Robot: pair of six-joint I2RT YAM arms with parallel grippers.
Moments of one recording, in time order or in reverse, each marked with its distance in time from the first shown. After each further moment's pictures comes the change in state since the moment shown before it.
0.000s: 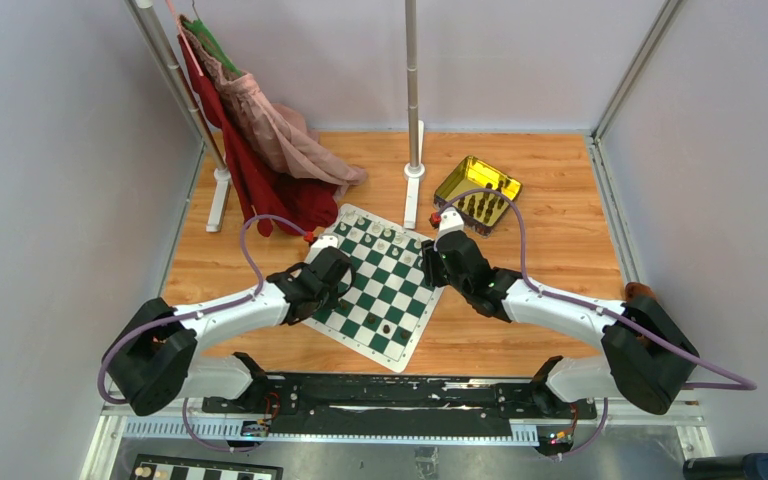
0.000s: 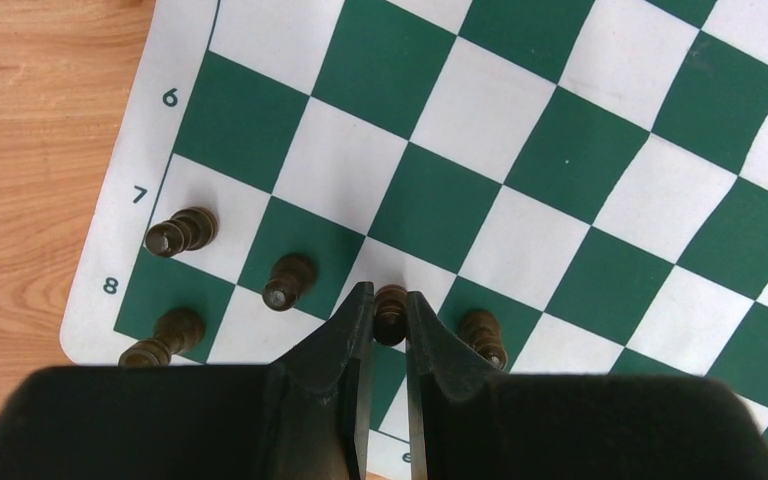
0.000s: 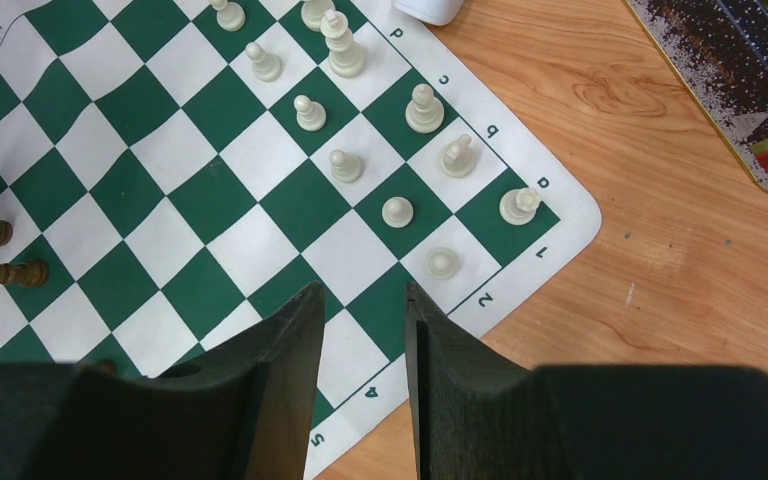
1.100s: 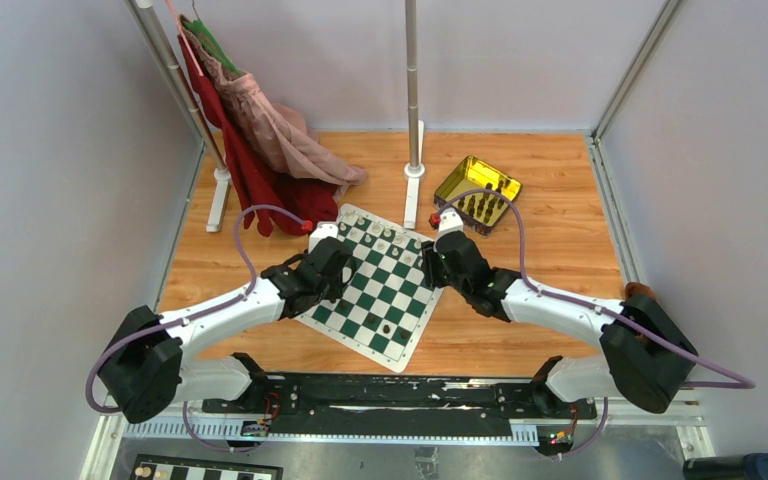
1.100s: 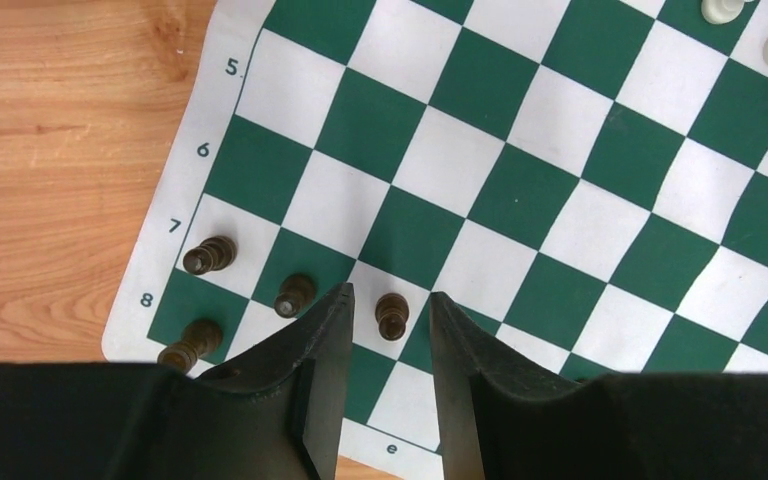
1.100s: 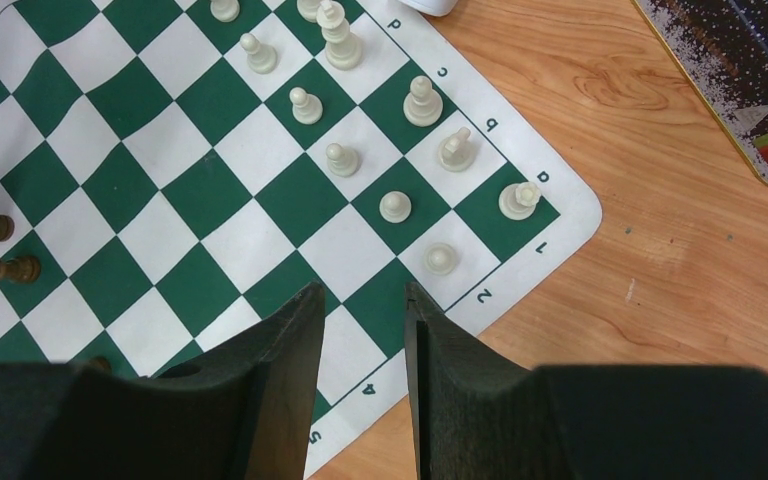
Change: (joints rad) left arm -0.006 -0.040 0.081 -0.066 -0.037 0.009; right arm 0.000 0.007 0.000 -0.007 0.000 0.000
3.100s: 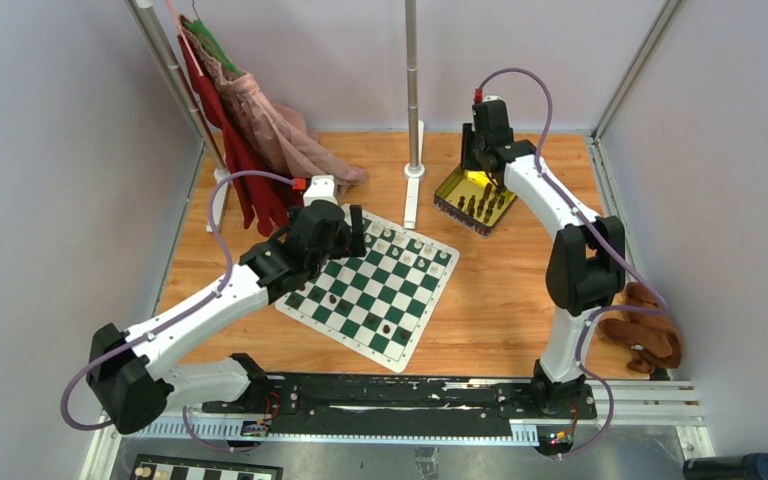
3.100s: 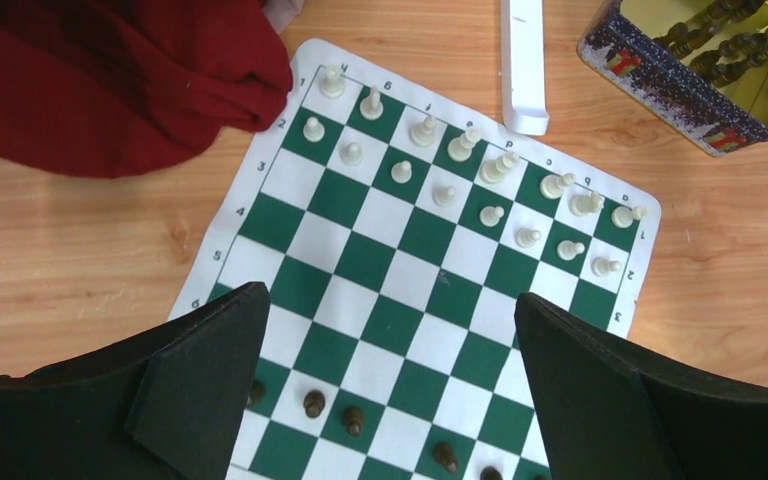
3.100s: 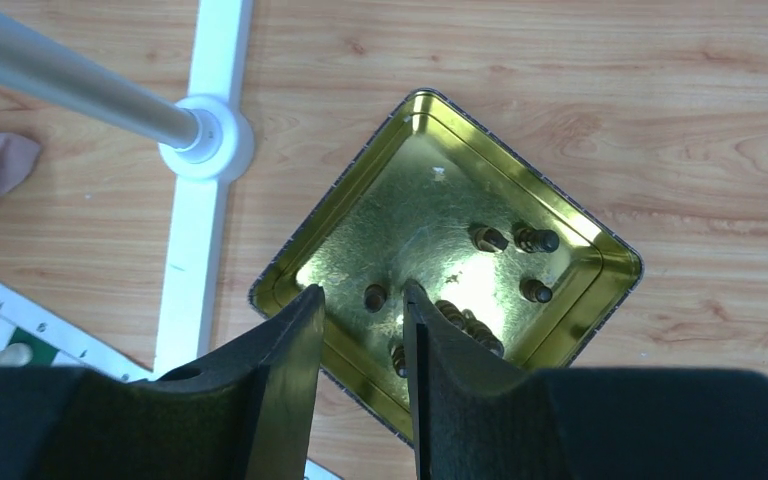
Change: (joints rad) left arm 0.000 -0.056 0.285 0.005 -0.053 0.081; right arm -0.497 0.572 0.991 -0.485 -0.079 -0.116
